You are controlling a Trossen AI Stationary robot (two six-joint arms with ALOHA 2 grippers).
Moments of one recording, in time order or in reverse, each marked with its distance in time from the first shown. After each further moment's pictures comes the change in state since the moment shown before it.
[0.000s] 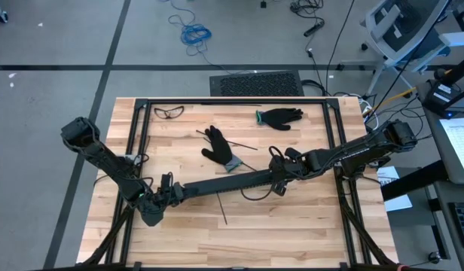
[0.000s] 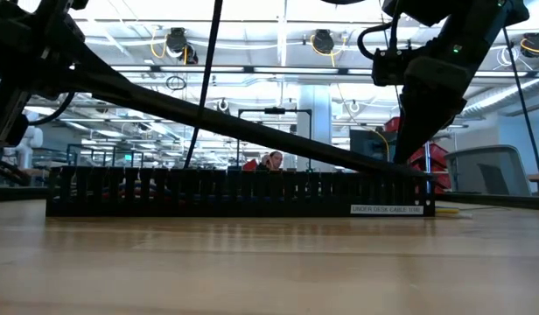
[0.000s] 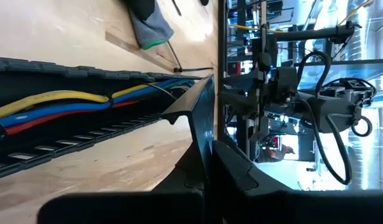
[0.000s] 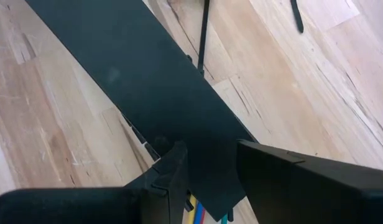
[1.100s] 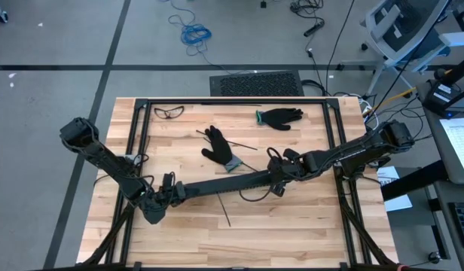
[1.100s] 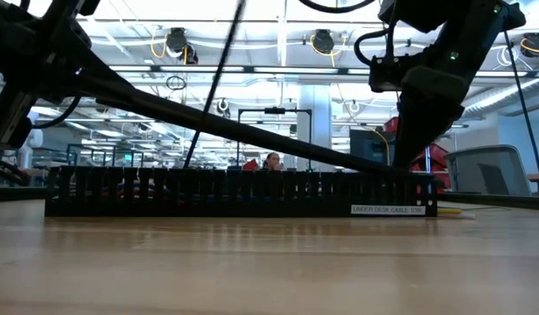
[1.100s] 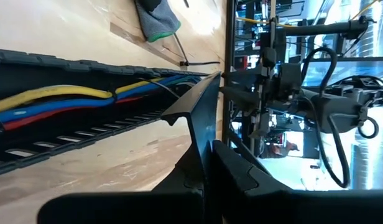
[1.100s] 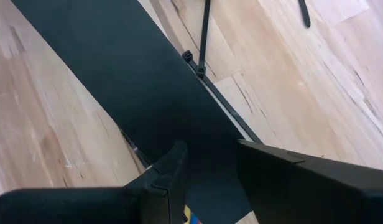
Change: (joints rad) left arm 0.031 0.000 0.000 0.004 0.073 0.001; right arm 0.000 0.040 0.000 0.019 0.000 0.000
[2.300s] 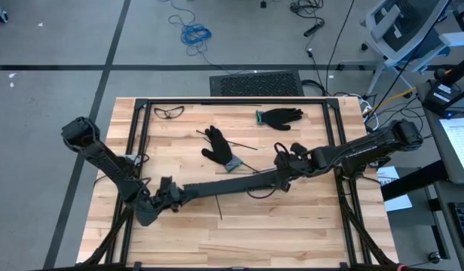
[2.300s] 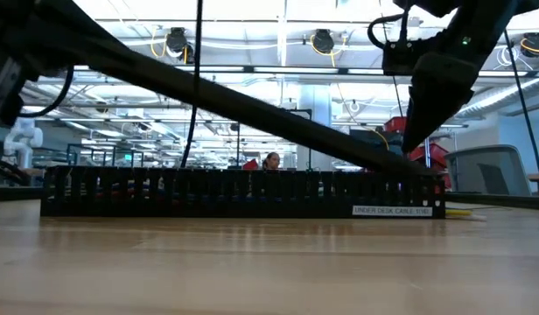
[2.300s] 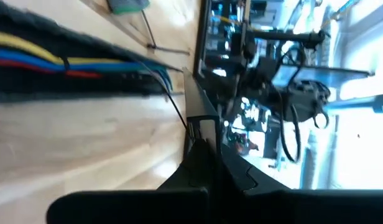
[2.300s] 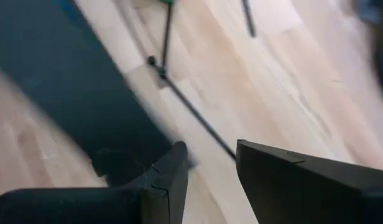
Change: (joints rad) left arm -0.072 -0.002 -0.001 0.206 -0.119 0.033; right arm -0.003 -0.128 0.000 -0.137 0.081 -0.005
